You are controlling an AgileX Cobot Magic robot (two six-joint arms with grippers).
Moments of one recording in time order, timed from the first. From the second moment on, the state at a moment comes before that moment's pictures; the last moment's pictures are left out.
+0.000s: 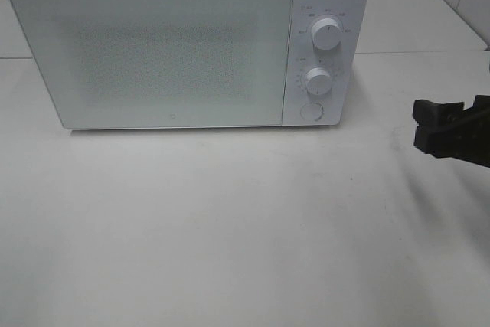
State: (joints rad) left arm 0.03 0.00 -0.50 -0.08 1.04 0.07; right arm 0.22 1.30 -0.20 0.16 -0.75 -0.02
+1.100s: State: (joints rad) left arm 0.03 0.00 -0.50 -0.08 1.04 0.07; right arm 0.87 1.73 -0.37 0.85 -1.12 -0.22
